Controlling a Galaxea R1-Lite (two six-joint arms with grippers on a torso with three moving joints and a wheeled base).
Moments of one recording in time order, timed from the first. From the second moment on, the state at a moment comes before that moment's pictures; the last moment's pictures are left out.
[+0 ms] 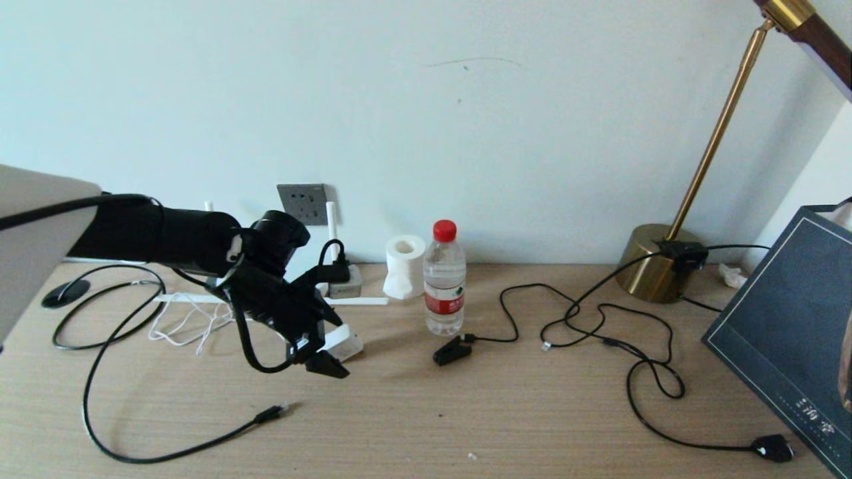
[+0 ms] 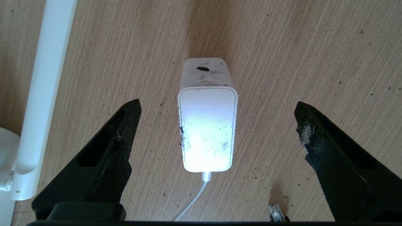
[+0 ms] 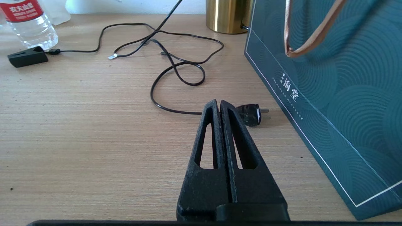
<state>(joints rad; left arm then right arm) -0.25 2.08 -1.52 0.57 -0.36 0.96 -0.01 0.00 0.00 -0.01 0.00 0.02</state>
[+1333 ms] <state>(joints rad) -0.25 2.13 -1.57 0.57 -0.33 0.97 -0.01 0.00 0.00 -0.01 0.00 0.02</state>
